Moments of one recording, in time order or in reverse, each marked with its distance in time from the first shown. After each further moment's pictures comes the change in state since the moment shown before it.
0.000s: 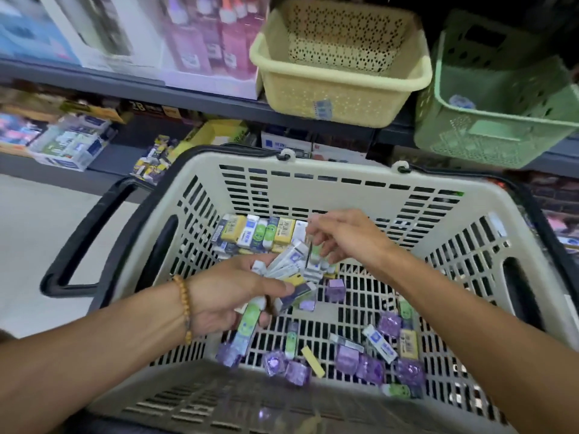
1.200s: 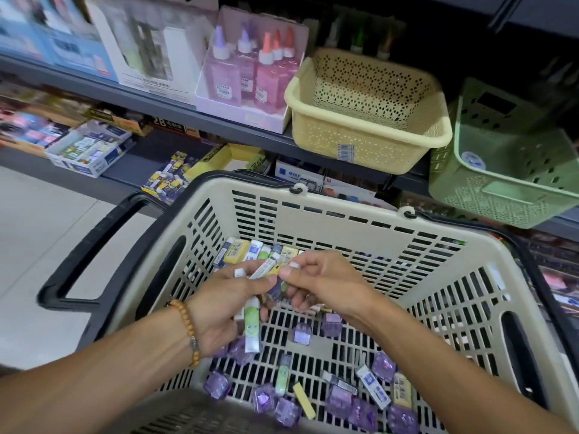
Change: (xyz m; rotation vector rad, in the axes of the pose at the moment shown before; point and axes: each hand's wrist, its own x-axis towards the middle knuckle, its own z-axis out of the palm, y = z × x) left_hand 0.015 0.000 -0.026 -0.373 0.207 0.181; right_hand 0.002 -0.016 0.043 0.106 -0.202 -0.007
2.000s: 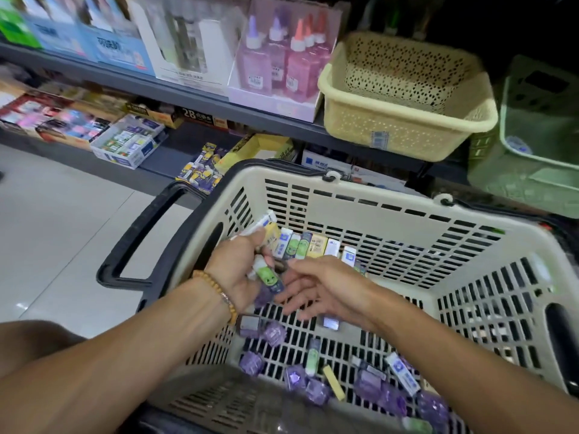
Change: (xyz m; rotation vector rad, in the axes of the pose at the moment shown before) left_hand 0.011 0.023 -0.015 -0.331 0.228 0.039; right_hand 0.005 0.001 0.036 0.154 -0.233 0.208
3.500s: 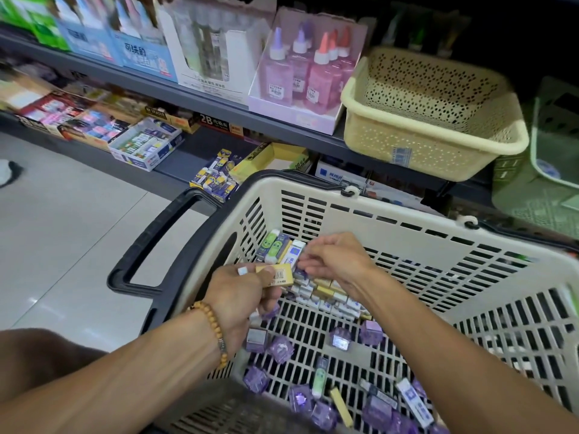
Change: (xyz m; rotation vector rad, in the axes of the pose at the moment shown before) left_hand -0.024 -0.007 -0.020 0.353 0.124 0.161; right_hand 0.051 -0.031 -0.013 -0.086 0.428 -0.074
